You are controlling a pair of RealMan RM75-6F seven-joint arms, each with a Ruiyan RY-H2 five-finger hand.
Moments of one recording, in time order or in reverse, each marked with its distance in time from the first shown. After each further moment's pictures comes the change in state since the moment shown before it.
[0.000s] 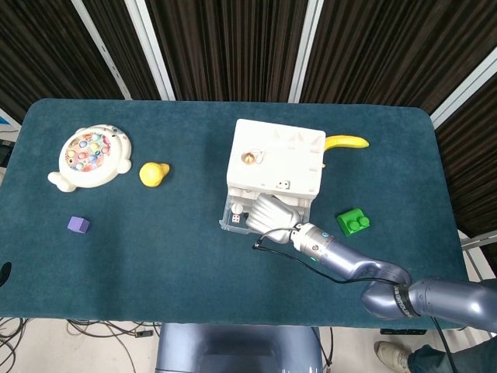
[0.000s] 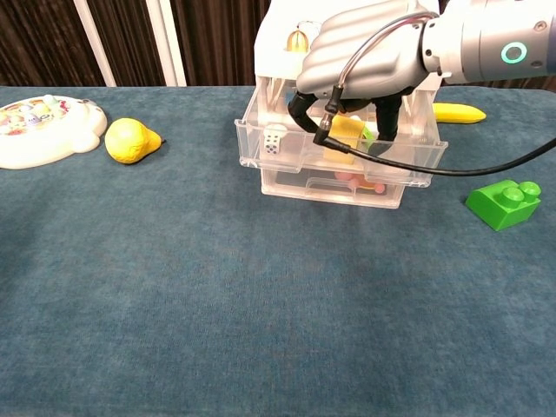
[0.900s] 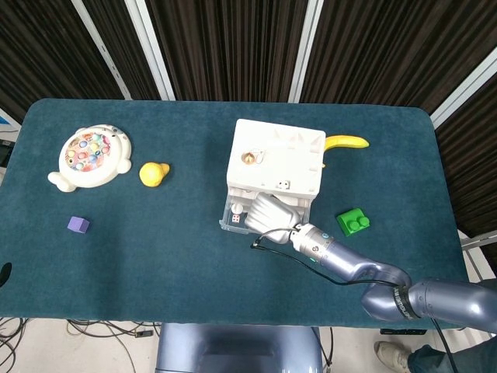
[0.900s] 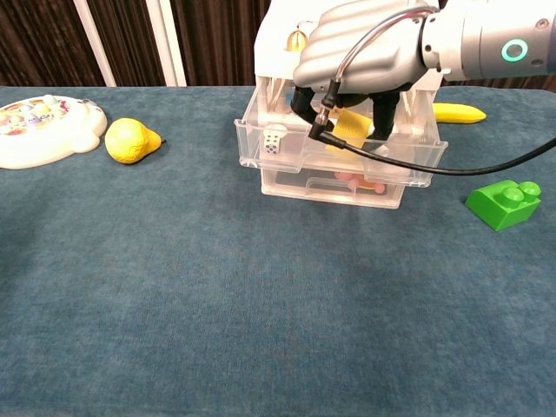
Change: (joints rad) left arm 0.000 0.002 0.001 -0.002 0.001 -0.002 -0.001; right arm -0.004 0.001 -0.001 -0.013 0.000 0.042 0.002
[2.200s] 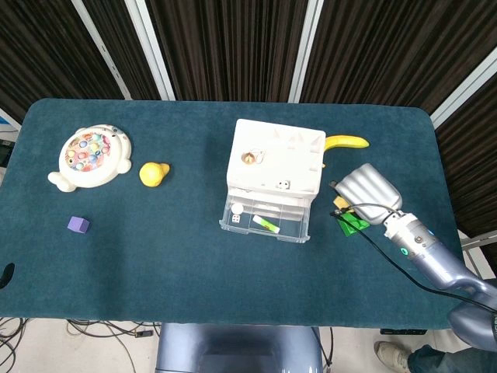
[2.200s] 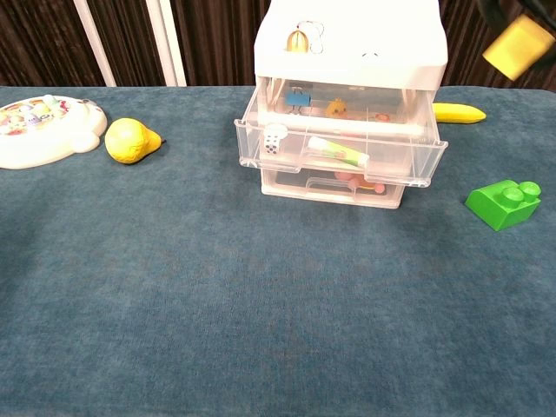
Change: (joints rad) left arm 0.000 -0.001 0.003 -0.015 0.007 0.003 0.009; right arm -0.298 0.368 -0.005 -0.079 -0.076 0.161 0.396
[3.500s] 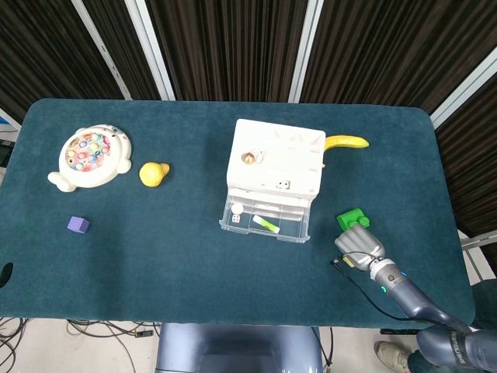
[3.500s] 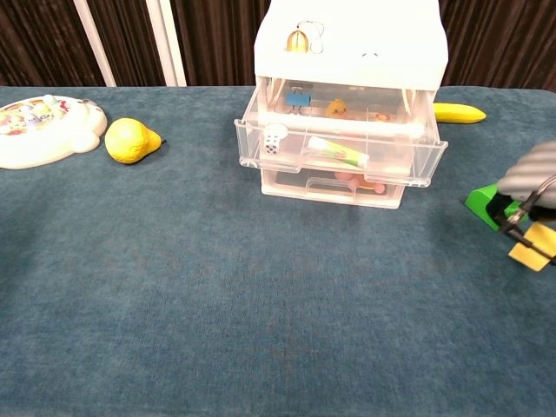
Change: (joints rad) left arm 0.001 0.004 -0.001 0.004 -0.002 -0.001 -0.013; right arm -0.108 -0.370 -0.166 0.162 0.191 -0.078 -0.327
